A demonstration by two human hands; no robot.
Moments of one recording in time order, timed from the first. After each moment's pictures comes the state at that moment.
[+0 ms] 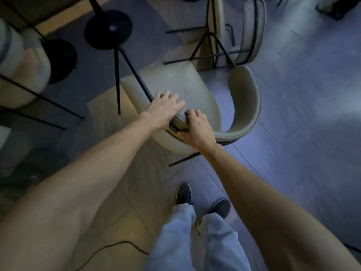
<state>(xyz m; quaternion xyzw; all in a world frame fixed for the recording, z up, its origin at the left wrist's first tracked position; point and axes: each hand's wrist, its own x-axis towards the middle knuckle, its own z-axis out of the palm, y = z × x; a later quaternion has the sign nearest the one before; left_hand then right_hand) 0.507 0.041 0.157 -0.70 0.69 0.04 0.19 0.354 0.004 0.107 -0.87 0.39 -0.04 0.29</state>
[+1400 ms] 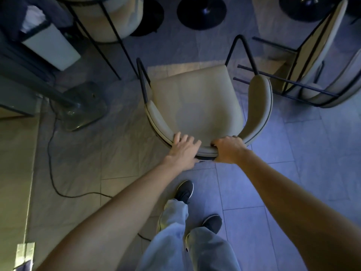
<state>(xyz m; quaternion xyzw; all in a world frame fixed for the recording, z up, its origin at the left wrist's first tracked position) 0.446 0.197 0.069 -0.88 0.42 0.22 0.06 0.395 0.020 0.073 -0.94 0.03 0.33 0.05</state>
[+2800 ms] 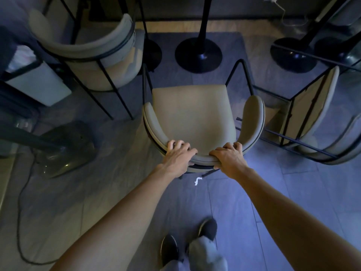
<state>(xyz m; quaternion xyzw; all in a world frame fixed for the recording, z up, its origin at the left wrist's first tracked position) 0.720 0.114 0.056 -0.90 0.41 0.17 -0.05 0.634 -0.077 0.072 -0.97 0.04 0.22 0.03</state>
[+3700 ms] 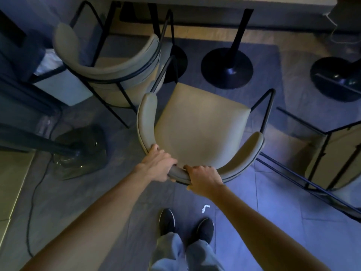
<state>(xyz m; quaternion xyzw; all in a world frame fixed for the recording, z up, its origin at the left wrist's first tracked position) 0.911 0.144 0.075 -0.87 0.42 0.23 0.11 0.825 -0.026 0.070 -0.95 -0.09 0.27 0.11</state>
